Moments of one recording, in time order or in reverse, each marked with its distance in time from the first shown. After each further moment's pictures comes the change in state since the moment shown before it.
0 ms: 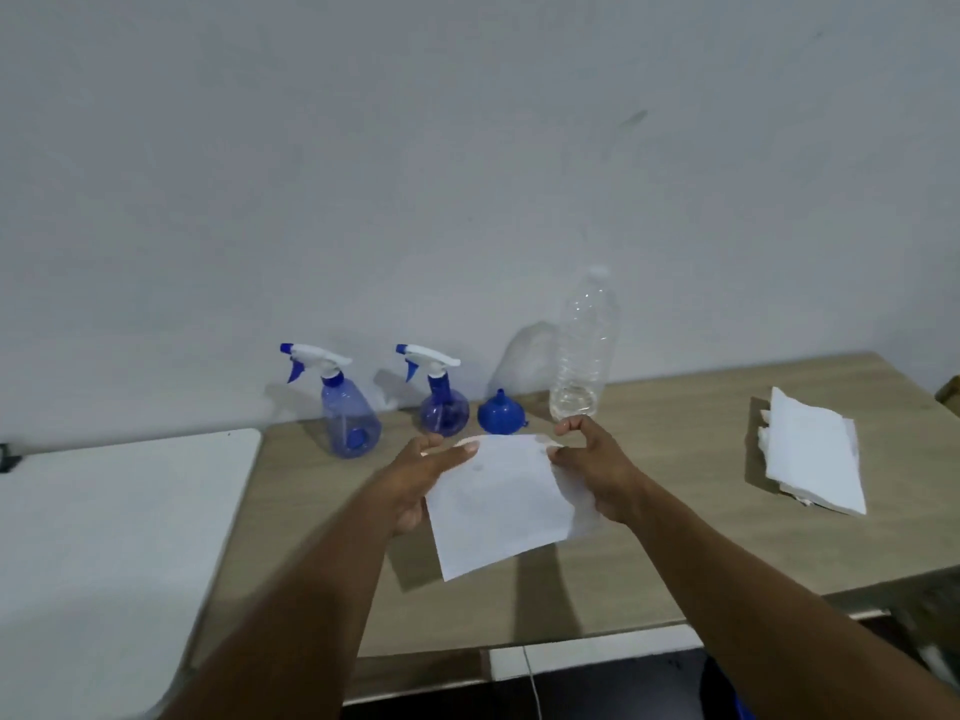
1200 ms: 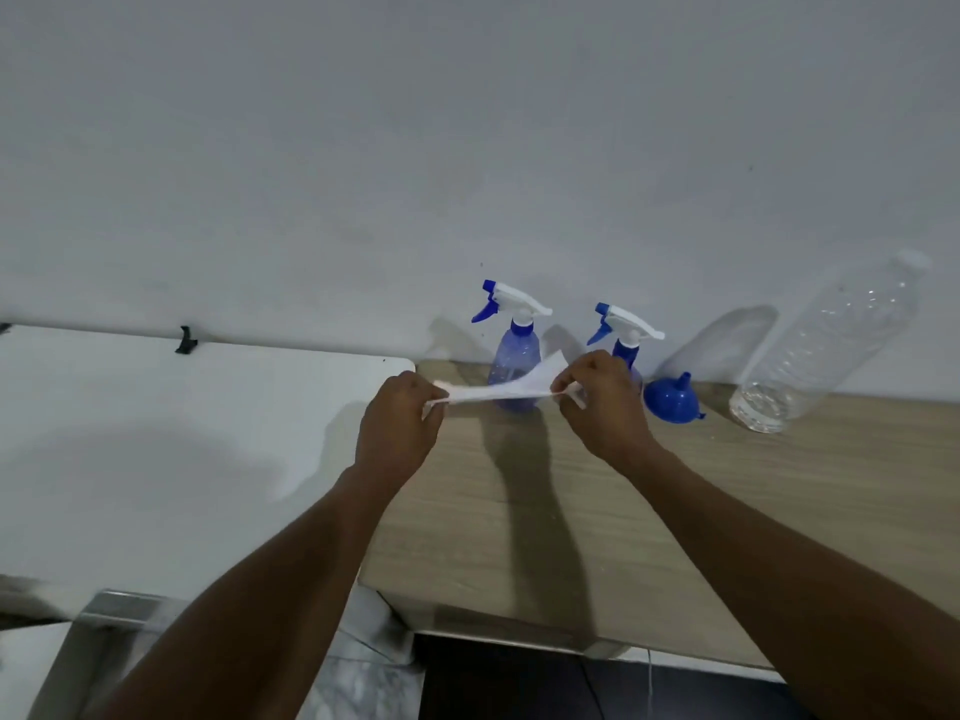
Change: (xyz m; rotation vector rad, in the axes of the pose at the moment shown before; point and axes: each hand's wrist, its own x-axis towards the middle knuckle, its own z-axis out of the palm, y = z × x) left_hand -0.014 -0.034 -0.252 1.017 0.747 0.814; right_hand 0.051 -0.007 0.235 -0.994 0.062 -0.701
